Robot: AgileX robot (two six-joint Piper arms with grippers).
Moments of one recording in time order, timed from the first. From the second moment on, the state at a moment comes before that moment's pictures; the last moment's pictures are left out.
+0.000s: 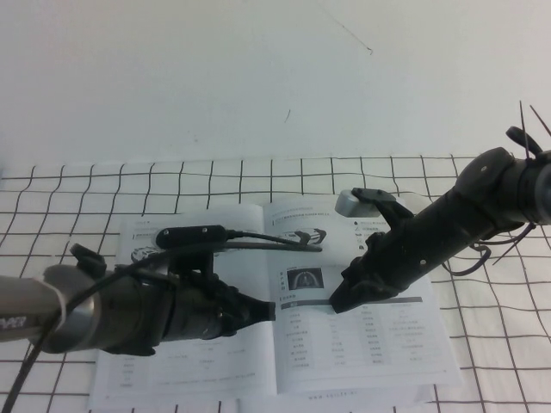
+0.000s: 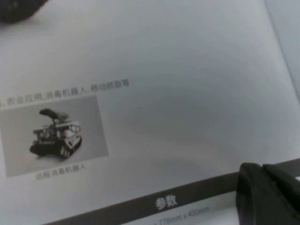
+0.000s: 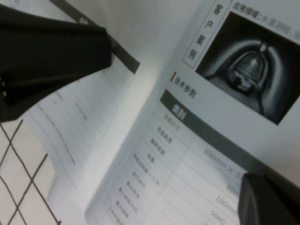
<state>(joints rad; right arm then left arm) 0.31 2.15 -1.35 0.95 0.94 -0.88 -0.52 1.79 -0.80 -1.69 0.02 1.20</state>
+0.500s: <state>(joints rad) 0.31 1.88 -1.35 0.93 0.85 -0.93 -0.52 1.61 -0.81 -1.69 0.00 1.29</state>
